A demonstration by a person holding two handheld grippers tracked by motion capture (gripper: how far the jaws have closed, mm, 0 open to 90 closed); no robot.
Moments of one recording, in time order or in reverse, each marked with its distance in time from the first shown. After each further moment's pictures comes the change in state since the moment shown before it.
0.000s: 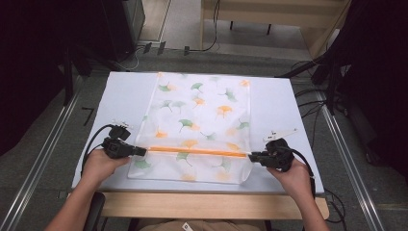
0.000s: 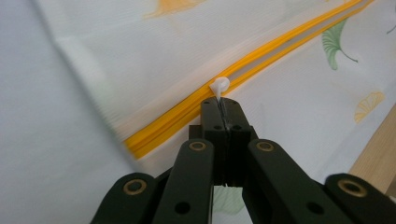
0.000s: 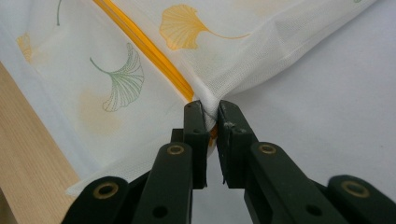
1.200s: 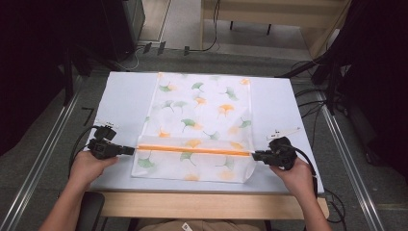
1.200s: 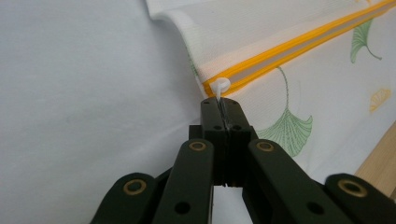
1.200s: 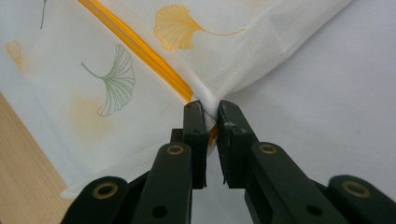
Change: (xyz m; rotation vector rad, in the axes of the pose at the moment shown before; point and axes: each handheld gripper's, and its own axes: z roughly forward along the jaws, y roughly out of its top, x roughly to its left) left arm 0.017 -0.013 -0.014 -0.029 0.009 -0.057; right arm -0.012 -0.003 -0.001 0.008 -0.026 0.039
